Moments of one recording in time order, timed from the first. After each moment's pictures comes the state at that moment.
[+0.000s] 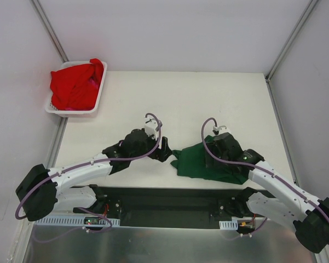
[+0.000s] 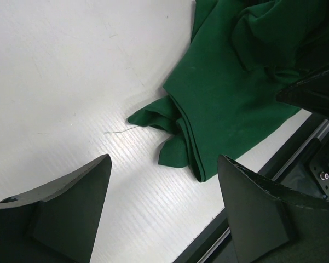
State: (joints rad) left arm -0.88 1.15 0.61 0.05 0.02 -0.43; right arm 0.66 0.90 0.61 -0.68 0.19 0.44
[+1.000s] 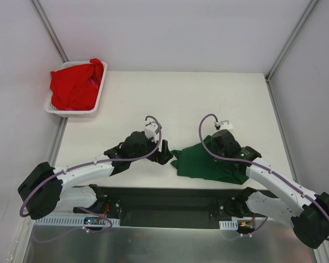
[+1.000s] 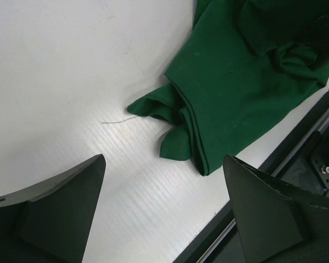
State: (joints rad) left arm -0.86 1.14 0.54 0.10 0.06 -0.45; right arm 0.66 0.97 0.63 -0.60 0.38 0.42
